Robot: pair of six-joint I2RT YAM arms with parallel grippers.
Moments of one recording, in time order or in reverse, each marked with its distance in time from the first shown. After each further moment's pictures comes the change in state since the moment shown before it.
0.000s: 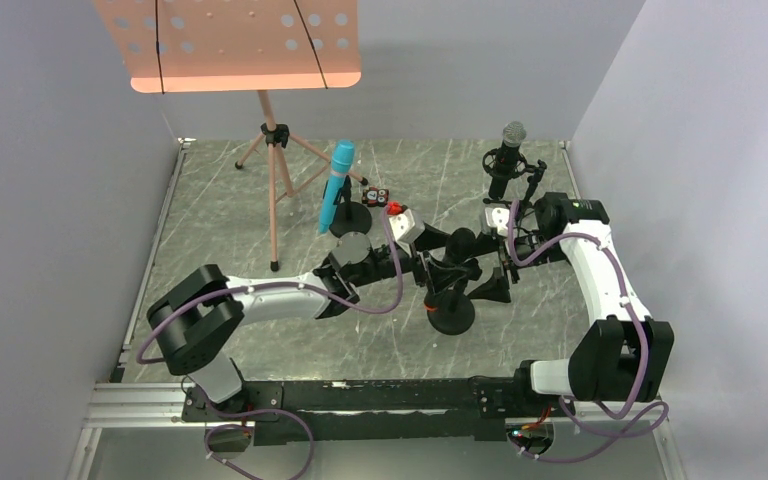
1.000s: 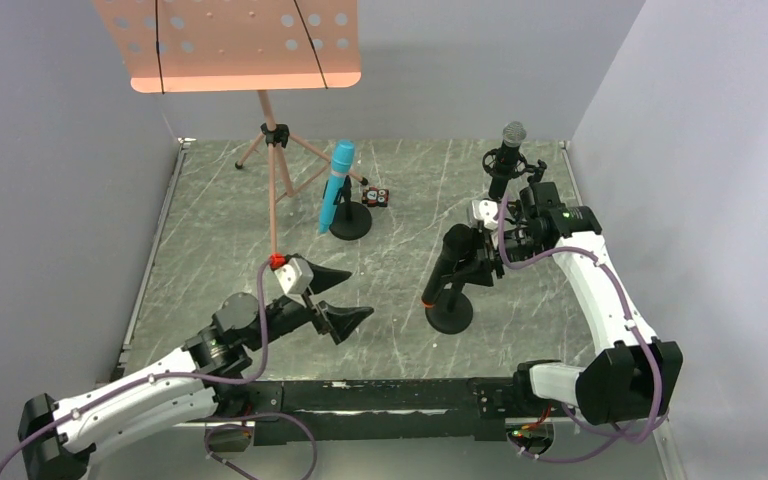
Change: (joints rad) left arm 0.005 -1.033 -0.509 -0.656 -0.272 0.034; right arm 0.138 -0.096 -0.007 0.271 -0.038 0.352
